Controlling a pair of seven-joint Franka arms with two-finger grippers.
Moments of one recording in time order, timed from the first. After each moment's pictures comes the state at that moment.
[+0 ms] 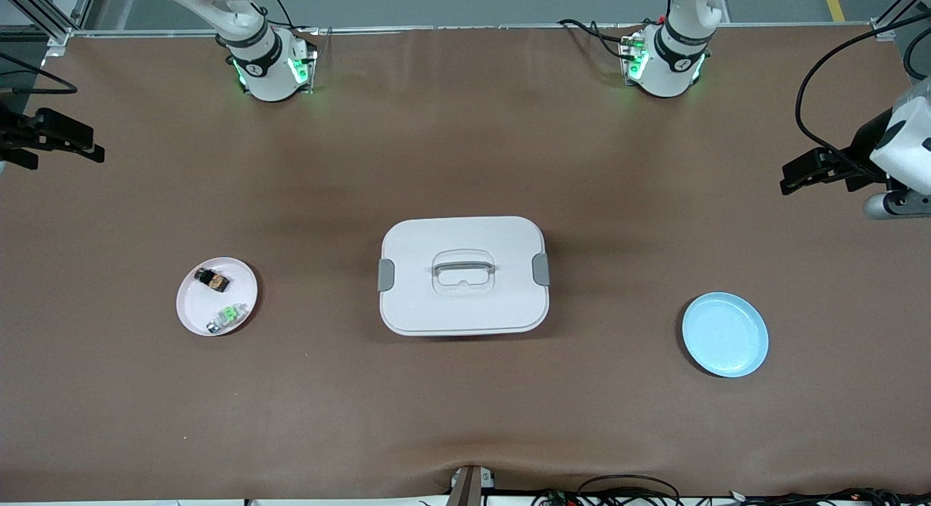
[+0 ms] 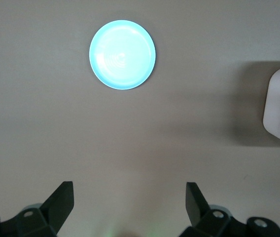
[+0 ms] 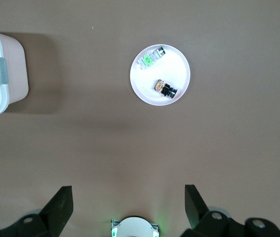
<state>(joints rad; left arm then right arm) -0.01 0.09 -0.06 -1.47 0.01 1.49 -0.10 0.01 0.09 -0.06 -1.33 0.05 1.29 -0.11</state>
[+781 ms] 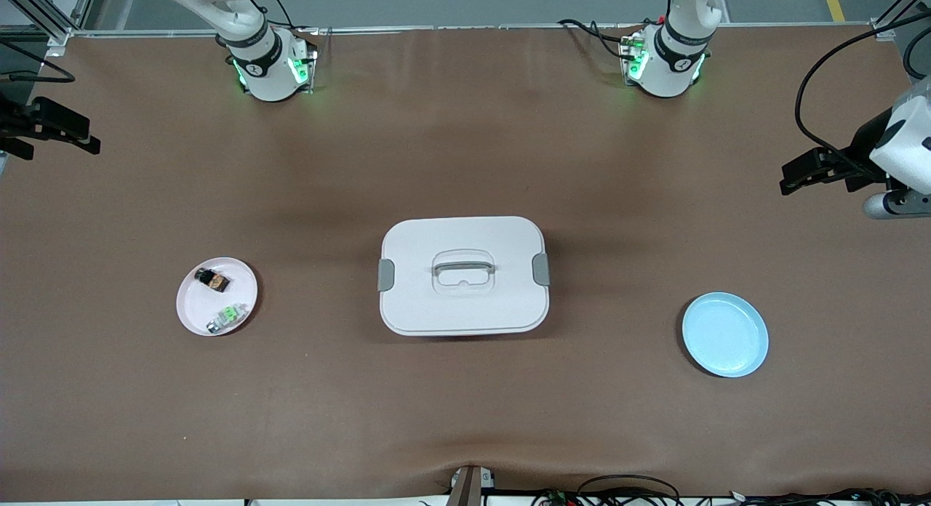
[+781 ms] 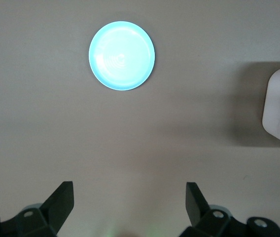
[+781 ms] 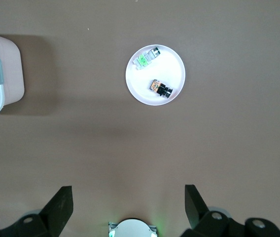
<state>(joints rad) -0.01 0.09 -0.06 -1.47 0.01 1.49 -0.10 0.02 0.02 -0.07 -1.41 0.03 1.33 -0.11</state>
